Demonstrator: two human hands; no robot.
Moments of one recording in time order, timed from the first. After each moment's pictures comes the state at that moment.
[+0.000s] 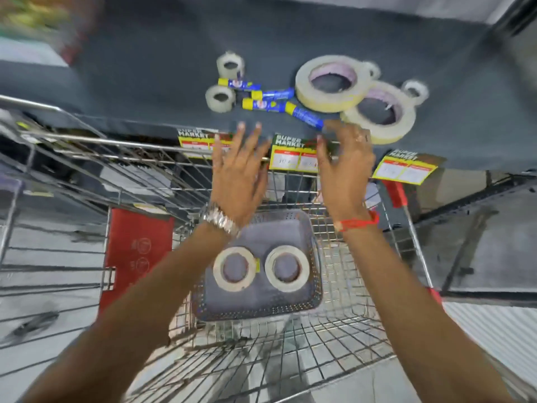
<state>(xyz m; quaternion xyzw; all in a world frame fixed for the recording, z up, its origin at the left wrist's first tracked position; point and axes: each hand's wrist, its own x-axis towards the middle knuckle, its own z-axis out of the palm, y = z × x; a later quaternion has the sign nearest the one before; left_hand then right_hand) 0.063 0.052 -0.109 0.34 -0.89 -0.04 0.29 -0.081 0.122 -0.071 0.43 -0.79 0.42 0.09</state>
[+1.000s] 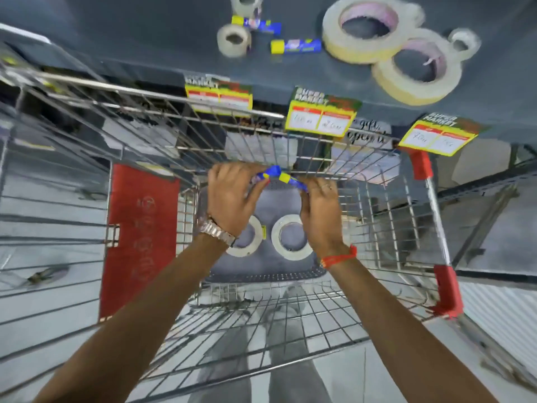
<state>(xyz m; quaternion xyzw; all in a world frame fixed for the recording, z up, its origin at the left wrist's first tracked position) 0.113 0.093 -0.172 0.39 -0.86 -0.13 0.30 -0.025 0.184 -0.184 0.51 -0.82 0.26 -0.07</state>
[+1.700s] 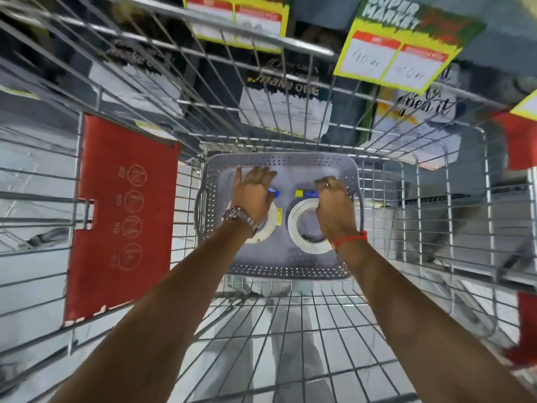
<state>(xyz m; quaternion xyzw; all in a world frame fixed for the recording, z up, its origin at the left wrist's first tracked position) 0.108 0.089 -0.322 0.47 -0.85 -0.22 -0.08 -0.040 0.173 -0.307 0.55 -0.81 0.02 -0.19</state>
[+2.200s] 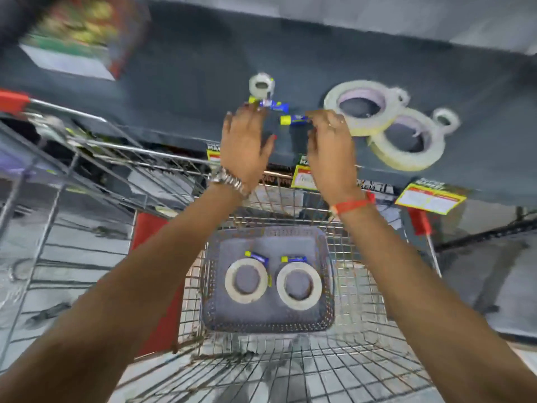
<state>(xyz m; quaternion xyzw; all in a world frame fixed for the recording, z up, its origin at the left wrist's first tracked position) 0.055 -0.019 -0.077 0.43 -0.86 -0.12 0.26 -0.071 0.054 -0.059 0.56 -0.75 0.33 0.06</state>
